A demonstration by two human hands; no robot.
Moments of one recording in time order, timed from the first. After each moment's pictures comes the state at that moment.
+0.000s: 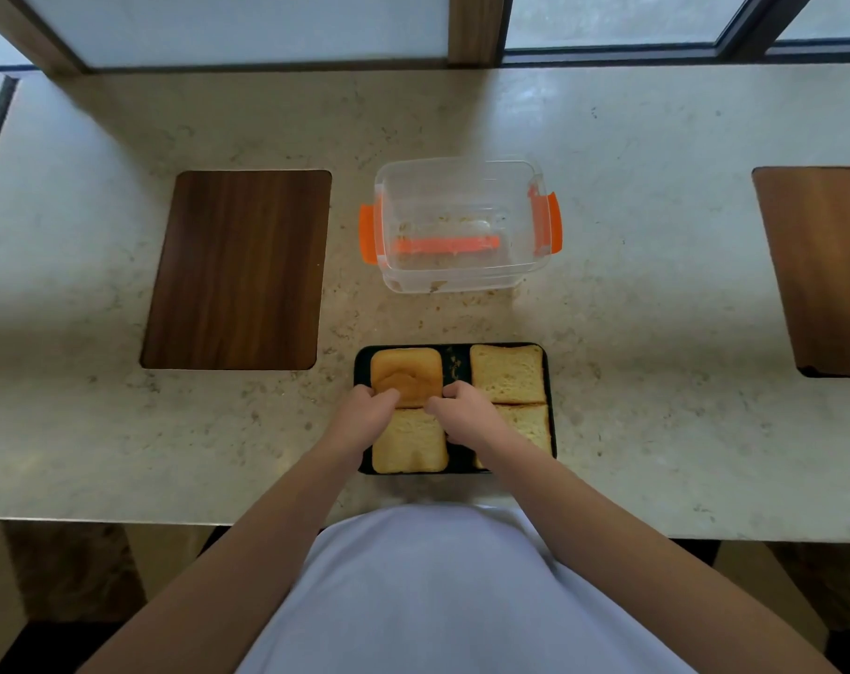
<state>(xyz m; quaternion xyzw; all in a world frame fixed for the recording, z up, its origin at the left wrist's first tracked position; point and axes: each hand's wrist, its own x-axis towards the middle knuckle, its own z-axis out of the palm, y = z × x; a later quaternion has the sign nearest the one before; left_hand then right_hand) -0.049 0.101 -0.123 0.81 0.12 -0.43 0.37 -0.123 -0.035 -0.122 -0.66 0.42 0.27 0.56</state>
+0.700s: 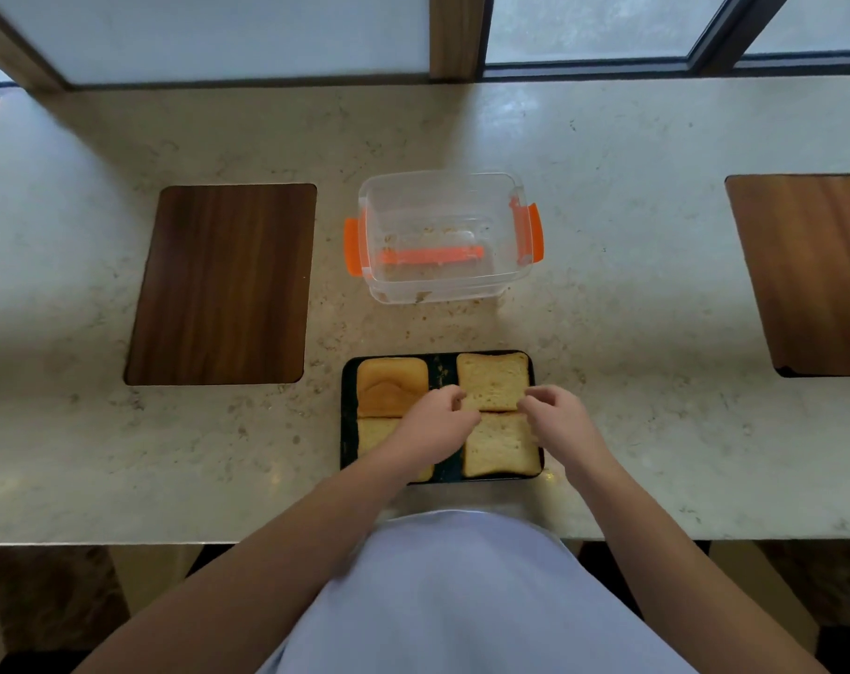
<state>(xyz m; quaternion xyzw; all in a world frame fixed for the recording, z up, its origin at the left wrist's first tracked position) -0.087 0.026 -0.097 0.79 -0.11 -0.51 0.31 -0.191 -0.118 -0.105 -0.66 0.52 0.12 0.53</state>
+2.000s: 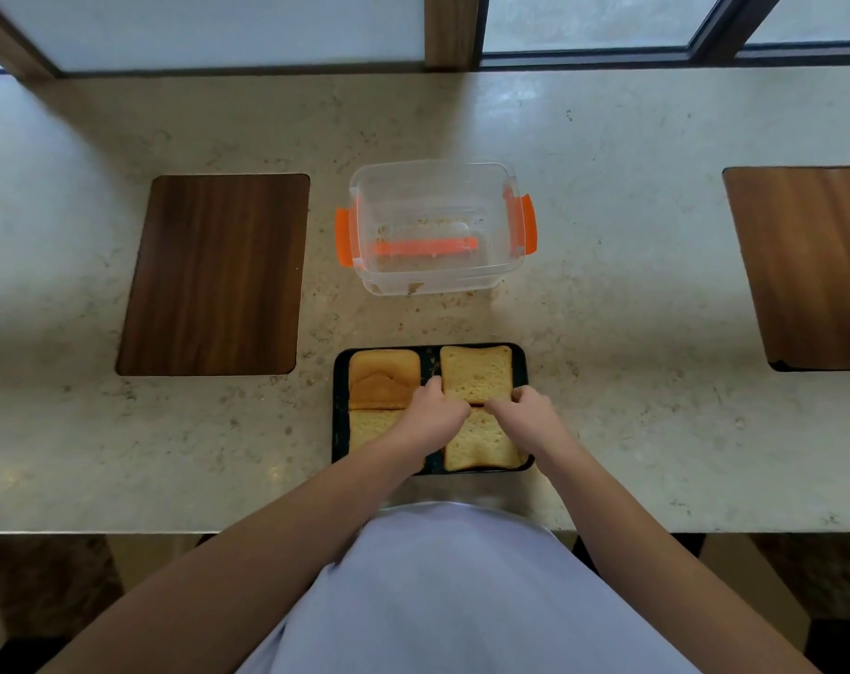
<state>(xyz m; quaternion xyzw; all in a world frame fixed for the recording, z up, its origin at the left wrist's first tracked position) -0.094 0.012 -0.112 0.79 0.02 -0.52 0.32 -0.179 -0.109 -0.130 -0.69 0.50 0.23 0.47</state>
